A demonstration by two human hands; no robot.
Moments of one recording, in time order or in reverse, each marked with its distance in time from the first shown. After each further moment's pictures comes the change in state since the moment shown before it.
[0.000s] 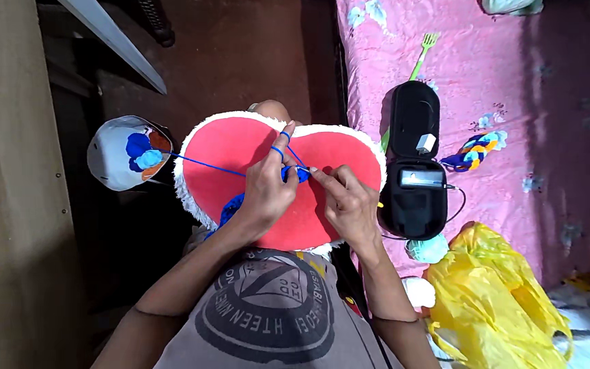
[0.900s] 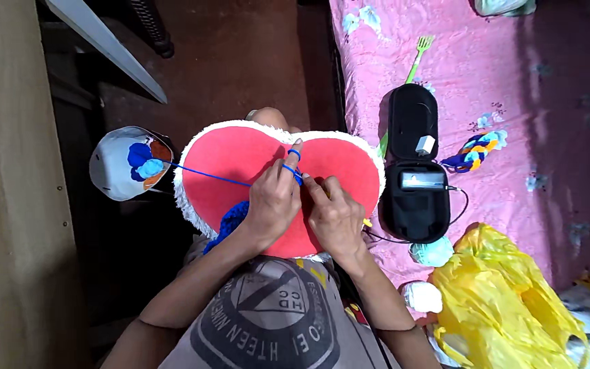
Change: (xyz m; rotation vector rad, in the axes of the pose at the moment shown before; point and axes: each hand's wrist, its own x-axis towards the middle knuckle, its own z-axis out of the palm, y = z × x) left_hand -0.002 -0.011 0.024 0.324 0.187 0.270; right_hand -0.005 -0.027 0.020 -0.213 0.017 0.110
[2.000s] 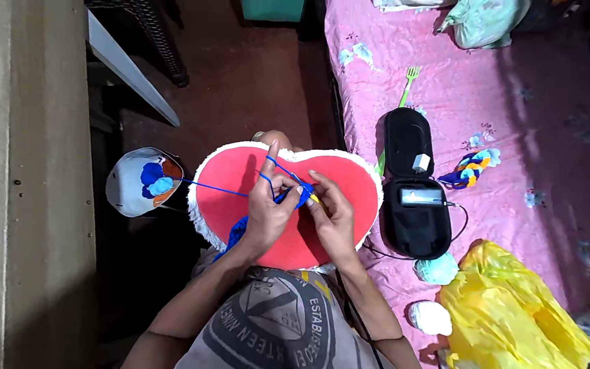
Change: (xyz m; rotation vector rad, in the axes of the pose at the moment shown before) left_hand 0.007 0.005 -0.028 -0.831 0.006 -0.341; right_hand 0.016 -0.008 -0.004 0.931 -0.033 0.315
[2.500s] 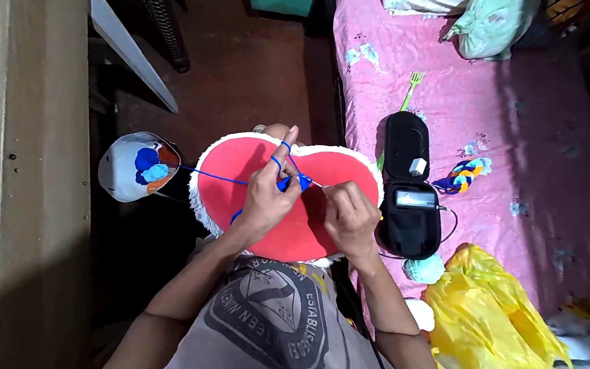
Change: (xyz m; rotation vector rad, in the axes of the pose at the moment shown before) left_hand 0.011 0.005 -0.015 0.261 -0.063 0.138; right_hand 0.009 -0.001 -0.025 -0.711 0.112 -0.557
